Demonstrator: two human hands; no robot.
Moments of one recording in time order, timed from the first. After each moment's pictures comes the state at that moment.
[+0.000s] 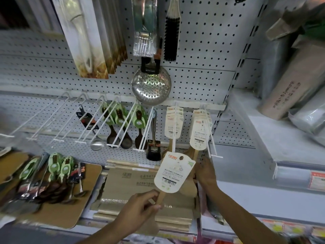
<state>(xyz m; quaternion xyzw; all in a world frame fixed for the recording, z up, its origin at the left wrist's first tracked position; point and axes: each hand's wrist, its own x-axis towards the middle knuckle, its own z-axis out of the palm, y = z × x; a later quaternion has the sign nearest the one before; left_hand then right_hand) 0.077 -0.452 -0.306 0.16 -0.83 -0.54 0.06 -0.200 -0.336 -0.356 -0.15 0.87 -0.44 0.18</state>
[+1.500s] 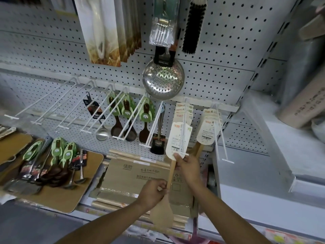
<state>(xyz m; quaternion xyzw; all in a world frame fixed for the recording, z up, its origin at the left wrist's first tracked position) 0.005 -0.465 -0.390 0.31 -0.78 -0.54 0.04 -0.138 -0.392 -0.311 -0.20 0.71 -0.62 0.26</state>
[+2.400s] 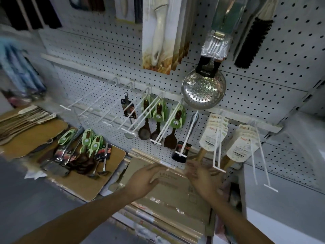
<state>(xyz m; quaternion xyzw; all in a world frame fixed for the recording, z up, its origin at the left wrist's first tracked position) 0.080 -0.558 -0.349 0.23 -0.92 -0.30 0.13 -0.127 -0.417 -0.302 -0.45 0.81 -0.30 0.23</state>
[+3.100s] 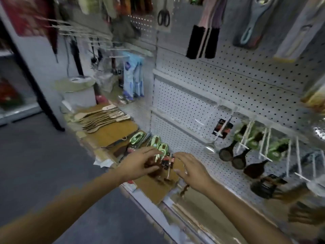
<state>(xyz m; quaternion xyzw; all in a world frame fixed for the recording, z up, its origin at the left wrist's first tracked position) 0.466 -0.735 -0.273 0.32 -0.91 -0.16 0.19 0.218 -0.642 -0.261 -0.76 0.62 -0.18 0.10</state>
